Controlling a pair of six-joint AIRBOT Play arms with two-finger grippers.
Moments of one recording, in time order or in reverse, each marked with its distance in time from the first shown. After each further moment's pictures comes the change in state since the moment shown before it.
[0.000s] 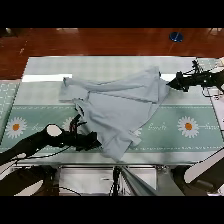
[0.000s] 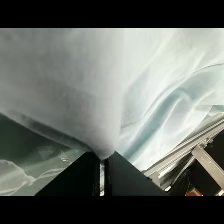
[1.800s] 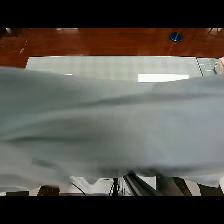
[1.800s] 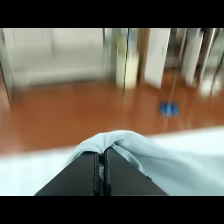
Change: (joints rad) left arm 0.789 0.602 1.744 0.518 -0.859 -0.072; right arm 0.089 1.415 0.459 -0.635 0.405 0.264
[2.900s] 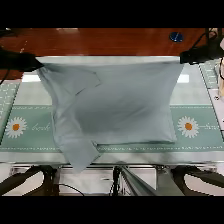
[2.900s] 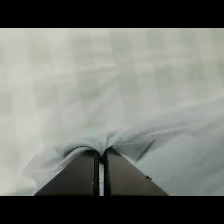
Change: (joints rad) left arm -0.196 -0.676 -0.668 0.090 0.495 0.318; right arm 0.319 -0.742 -0.528 -0.267 -0.570 -0.010
